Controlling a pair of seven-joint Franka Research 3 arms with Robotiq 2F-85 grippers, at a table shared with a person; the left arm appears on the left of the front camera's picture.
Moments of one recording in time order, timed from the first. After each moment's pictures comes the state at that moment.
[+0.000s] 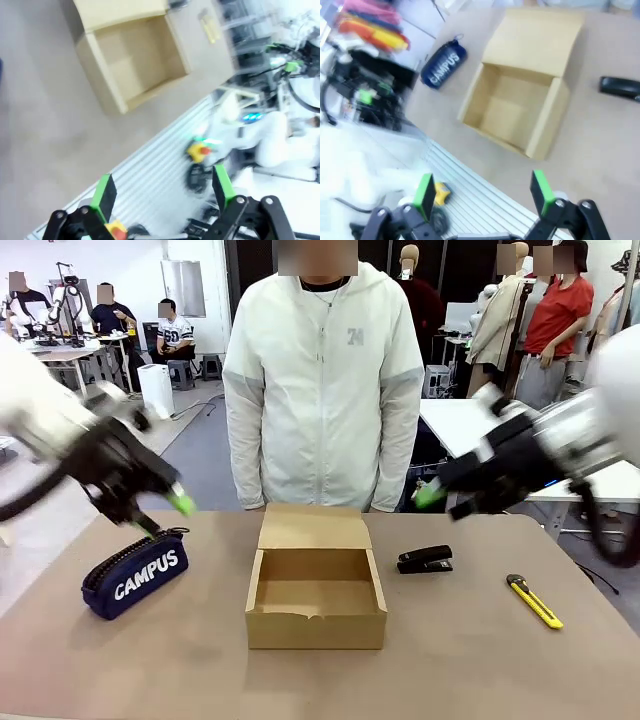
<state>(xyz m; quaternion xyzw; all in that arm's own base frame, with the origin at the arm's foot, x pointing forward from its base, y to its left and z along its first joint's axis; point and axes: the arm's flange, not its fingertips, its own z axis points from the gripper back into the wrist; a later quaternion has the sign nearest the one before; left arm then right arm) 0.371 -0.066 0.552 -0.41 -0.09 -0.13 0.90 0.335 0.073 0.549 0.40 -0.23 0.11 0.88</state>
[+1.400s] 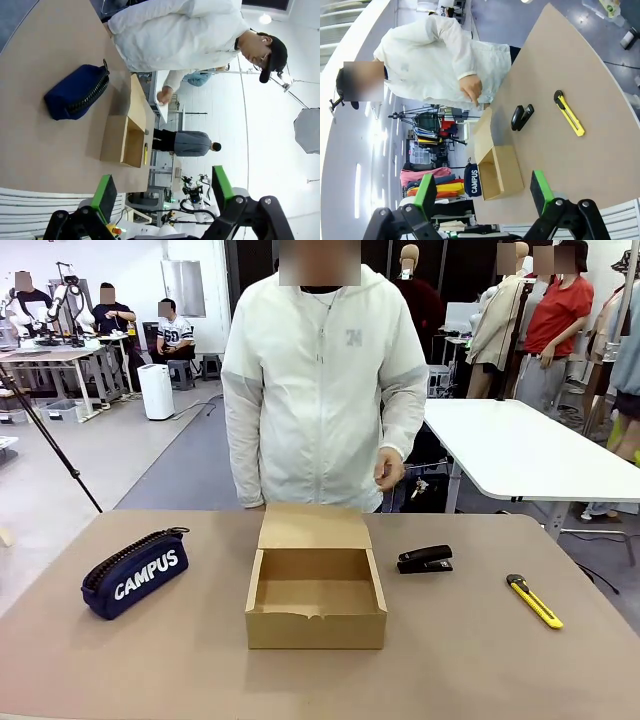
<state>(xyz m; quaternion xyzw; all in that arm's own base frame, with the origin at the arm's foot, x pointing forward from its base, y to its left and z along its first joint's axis) 0.228 0.260 0.489 -0.59 -0.24 0.28 0.72 0.230 -0.259 0.481 0.51 -0.30 -0.31 0.74</state>
